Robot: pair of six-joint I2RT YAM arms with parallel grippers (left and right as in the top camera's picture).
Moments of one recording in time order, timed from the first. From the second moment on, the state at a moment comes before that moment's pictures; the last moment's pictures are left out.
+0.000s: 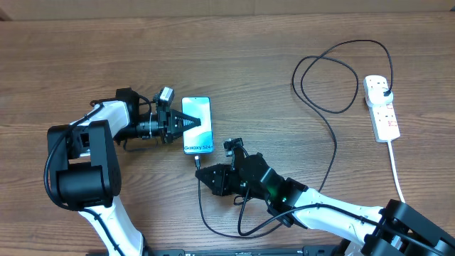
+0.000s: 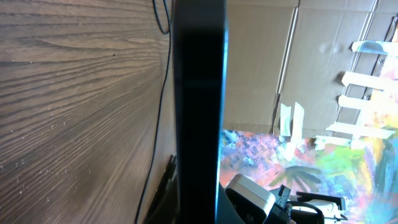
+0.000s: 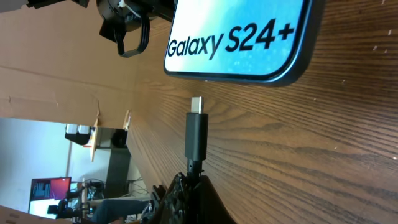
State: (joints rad) left arm 0.10 2.04 1.15 -0.86 1.47 0.13; right arm 0.94 1.50 0.53 0.54 -0.29 1.06
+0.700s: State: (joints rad) left arm 0.10 2.04 1.15 -0.86 1.47 0.13; right arm 0.94 1.50 0.53 0.54 -0.23 1.07
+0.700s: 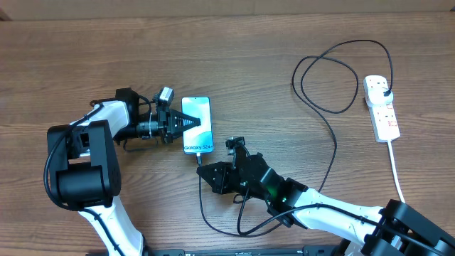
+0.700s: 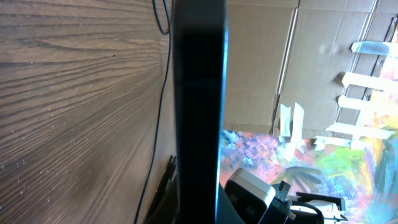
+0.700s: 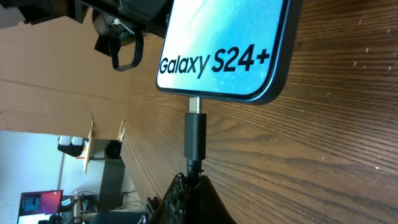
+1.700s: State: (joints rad) left arm 0.11 2.04 1.15 -0.86 1.49 0.13; right arm 0.94 1.50 0.52 0.59 -0.18 1.14
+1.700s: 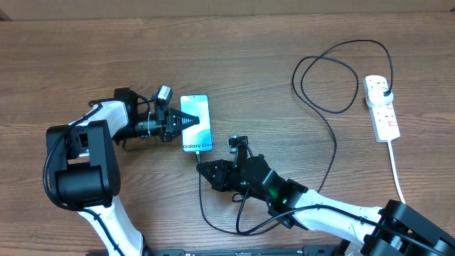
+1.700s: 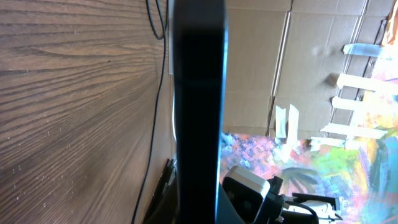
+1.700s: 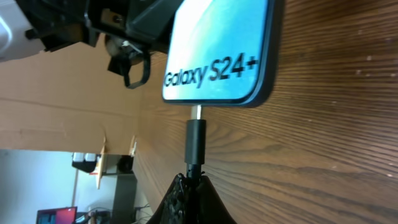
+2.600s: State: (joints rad) left arm 0.11 2.04 1.15 -0.87 1.51 0.12; right arm 0.95 1.50 0.51 0.64 -0.12 1.14
